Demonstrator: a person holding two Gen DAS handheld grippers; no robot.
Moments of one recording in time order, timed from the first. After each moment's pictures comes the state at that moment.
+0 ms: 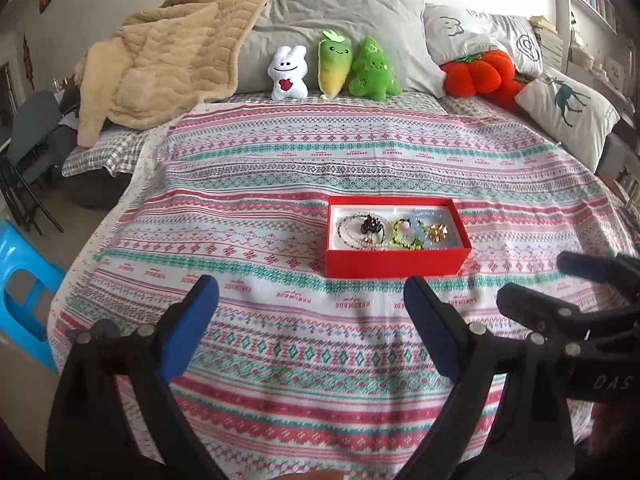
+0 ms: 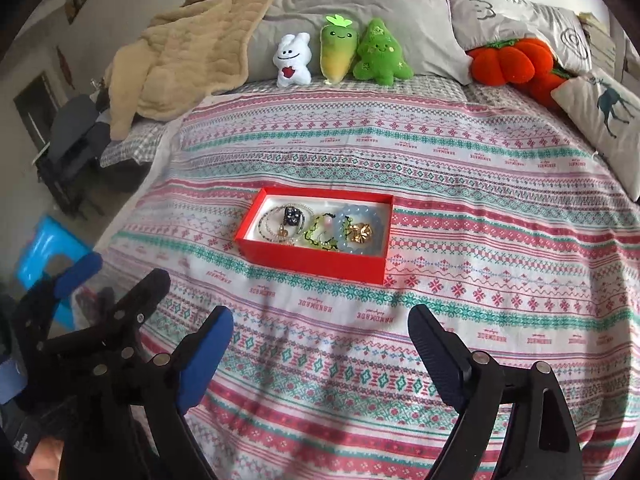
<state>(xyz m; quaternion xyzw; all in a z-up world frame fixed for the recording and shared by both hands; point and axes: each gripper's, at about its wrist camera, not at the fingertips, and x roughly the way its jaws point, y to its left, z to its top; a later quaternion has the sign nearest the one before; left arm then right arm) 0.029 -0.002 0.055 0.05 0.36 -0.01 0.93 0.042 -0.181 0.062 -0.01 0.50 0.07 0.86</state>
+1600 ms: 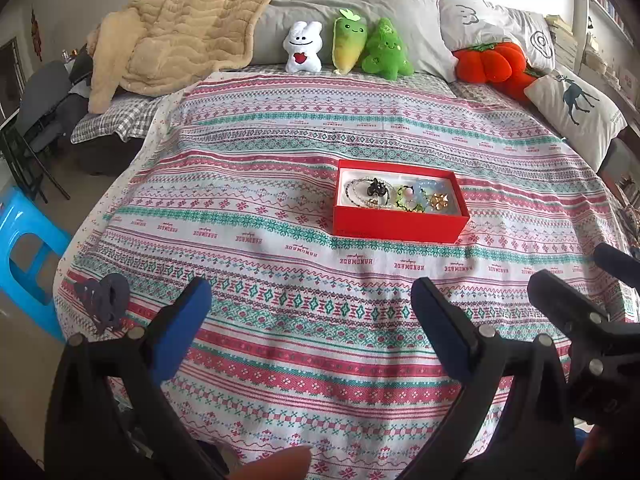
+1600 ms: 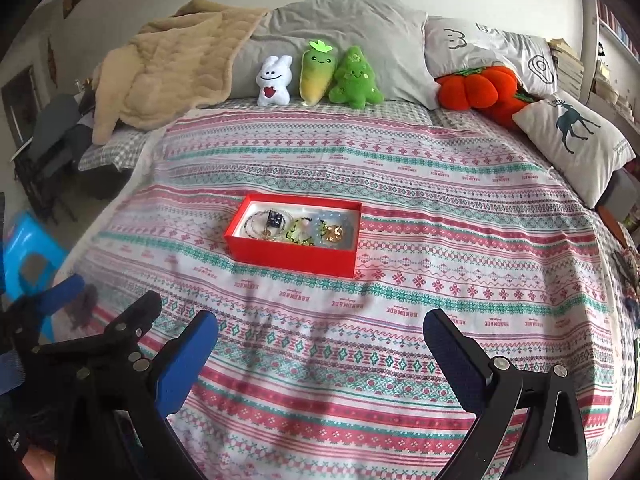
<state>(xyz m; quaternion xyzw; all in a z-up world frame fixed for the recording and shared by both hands) 0.003 0.006 0.052 0.01 0.41 0.01 0.91 -0.004 -0.170 0.083 -0.03 0.46 0.01 0.89</state>
